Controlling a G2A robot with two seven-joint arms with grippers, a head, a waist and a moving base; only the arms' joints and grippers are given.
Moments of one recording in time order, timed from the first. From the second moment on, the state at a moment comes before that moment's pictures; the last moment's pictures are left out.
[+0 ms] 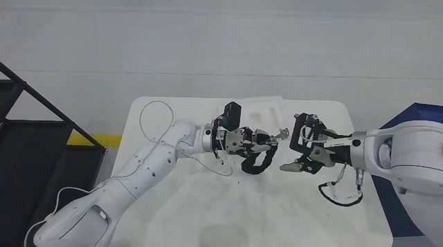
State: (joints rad) left arm 0.79 -1.13 -0.61 -1.27 0.86 -1.01 0.20; right arm -1.12 -0.82 1.31 -2.19 -0.43 -0.58 1.22
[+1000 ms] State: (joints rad) left arm 0.69 -1.11 -0.48 -1.25 0.43 -1.01 -0.12; right arm -1.09 -0.79 1.19 -2.26 -0.66 -0.65 1.17
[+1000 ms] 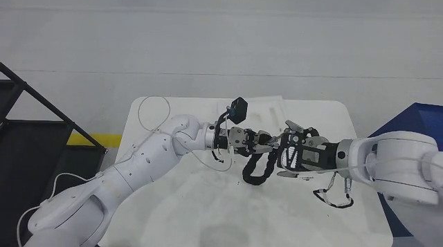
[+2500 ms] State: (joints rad) left arm 0.67 -1.10 -0.42 -1.29 0.41 -1.01 -0.15; right arm -1.06 -0.67 1.19 -2.29 -0.90 -0.89 0.92
